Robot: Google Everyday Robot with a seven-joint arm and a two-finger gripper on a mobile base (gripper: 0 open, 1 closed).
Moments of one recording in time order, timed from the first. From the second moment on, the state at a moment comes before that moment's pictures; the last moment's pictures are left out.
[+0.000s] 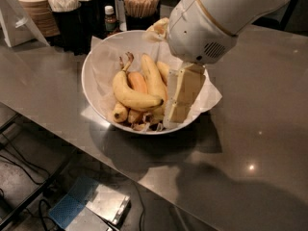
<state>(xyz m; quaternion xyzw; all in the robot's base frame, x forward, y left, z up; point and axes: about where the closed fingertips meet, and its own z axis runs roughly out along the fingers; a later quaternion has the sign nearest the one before) 0.440 0.002 0.981 -0.76 0.57 0.12 0.27</state>
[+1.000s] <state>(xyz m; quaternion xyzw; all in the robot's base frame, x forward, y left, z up) 0.446 -0.012 0.942 -0.72 0.61 0.16 0.29</state>
